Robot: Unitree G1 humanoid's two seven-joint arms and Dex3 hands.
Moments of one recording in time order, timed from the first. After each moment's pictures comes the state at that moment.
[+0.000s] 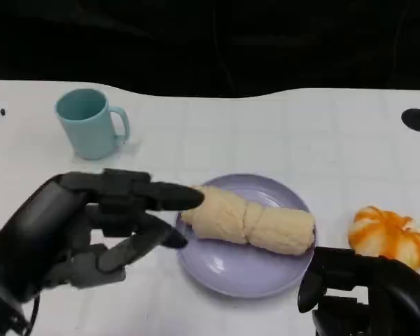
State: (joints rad) left arm 0.12 0.20 0.17 -0.76 -0.27 0.44 -0.51; right arm 0.25 -0.28 0.08 -0.93 0.37 0.95 0.16
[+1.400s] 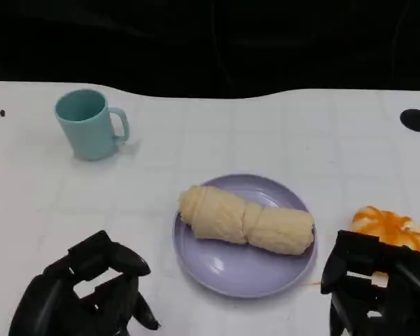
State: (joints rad) left arm 0.45 0.05 0.05 -0.57 -0.40 0.24 -0.25; right arm 0.32 -0.27 0.04 -0.71 0.33 0.54 0.26
